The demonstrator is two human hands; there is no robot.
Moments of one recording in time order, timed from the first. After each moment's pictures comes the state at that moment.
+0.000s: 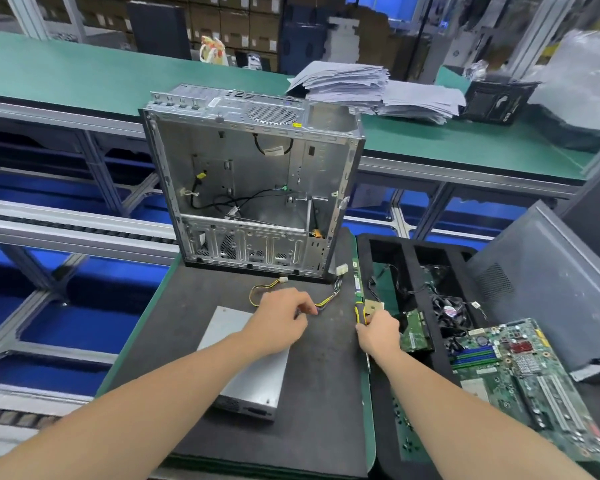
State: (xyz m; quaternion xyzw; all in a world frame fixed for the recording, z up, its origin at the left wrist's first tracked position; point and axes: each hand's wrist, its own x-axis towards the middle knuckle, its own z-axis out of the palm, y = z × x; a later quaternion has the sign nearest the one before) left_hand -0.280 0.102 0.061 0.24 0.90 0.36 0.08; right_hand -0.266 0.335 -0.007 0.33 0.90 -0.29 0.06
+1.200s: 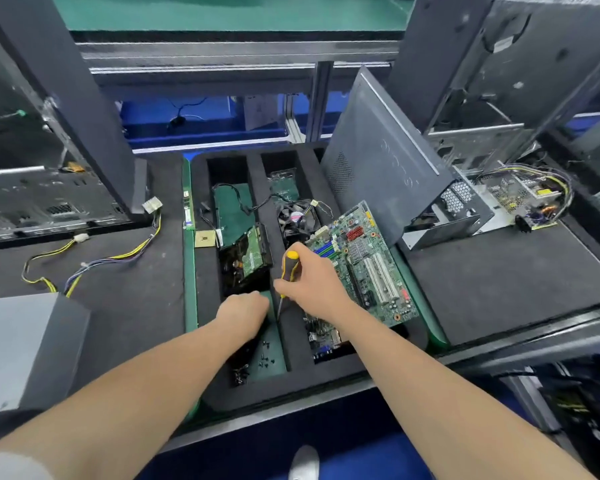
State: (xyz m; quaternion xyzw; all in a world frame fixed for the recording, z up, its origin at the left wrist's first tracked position) left_hand -0.206 0.373 -0.080 0.37 0.89 -0.15 0.21; right_hand -0.132 0.521 0.012 0.13 0.88 -0.46 0.00
